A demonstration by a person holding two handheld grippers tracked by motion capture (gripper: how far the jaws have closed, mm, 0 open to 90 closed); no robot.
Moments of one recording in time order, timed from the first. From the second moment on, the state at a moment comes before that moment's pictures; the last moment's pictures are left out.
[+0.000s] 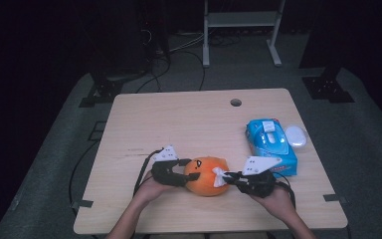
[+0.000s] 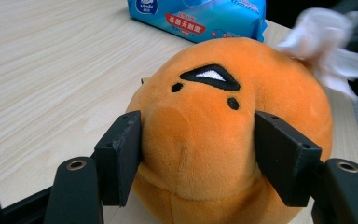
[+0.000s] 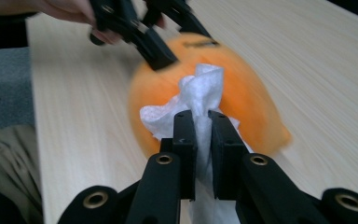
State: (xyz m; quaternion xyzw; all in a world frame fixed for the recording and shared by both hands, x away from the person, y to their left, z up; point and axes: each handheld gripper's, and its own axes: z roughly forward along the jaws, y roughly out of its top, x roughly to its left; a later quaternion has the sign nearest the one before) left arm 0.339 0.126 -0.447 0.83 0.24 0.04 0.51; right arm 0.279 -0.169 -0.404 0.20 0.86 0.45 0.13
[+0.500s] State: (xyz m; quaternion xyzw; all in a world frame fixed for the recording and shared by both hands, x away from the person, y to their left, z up) left arm 0.340 0.125 -0.447 0.83 0.23 0.04 0.51; right arm 0.299 -0.183 -0.408 0.25 0.84 0.47 0.12
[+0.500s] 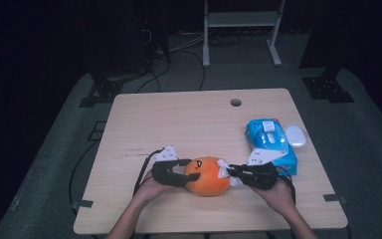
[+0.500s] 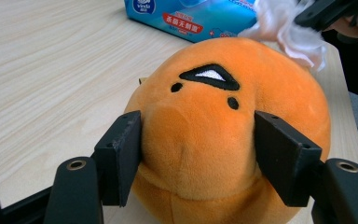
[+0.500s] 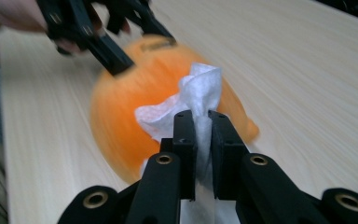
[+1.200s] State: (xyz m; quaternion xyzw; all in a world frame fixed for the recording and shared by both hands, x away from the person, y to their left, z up) left arm 0.336 0.120 -0.437 0.84 0.22 0.04 0.50; right arm 0.305 -0.169 -0.420 0.25 0.83 0.48 0.09
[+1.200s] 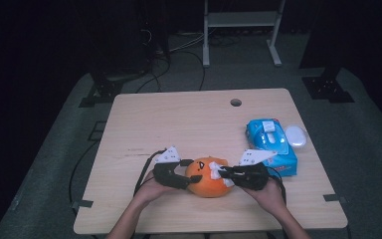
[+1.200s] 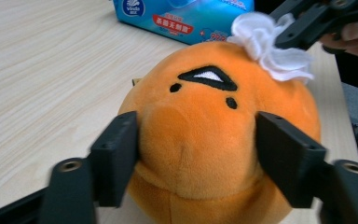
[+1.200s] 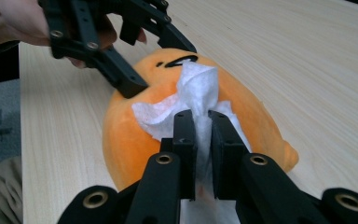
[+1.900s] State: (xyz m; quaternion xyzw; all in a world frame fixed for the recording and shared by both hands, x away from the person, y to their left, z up) left arm 0.329 0.113 -0.425 0.85 0.19 0.01 0.49; right arm 0.301 -0.158 -0.416 0.25 0.83 0.49 0.11
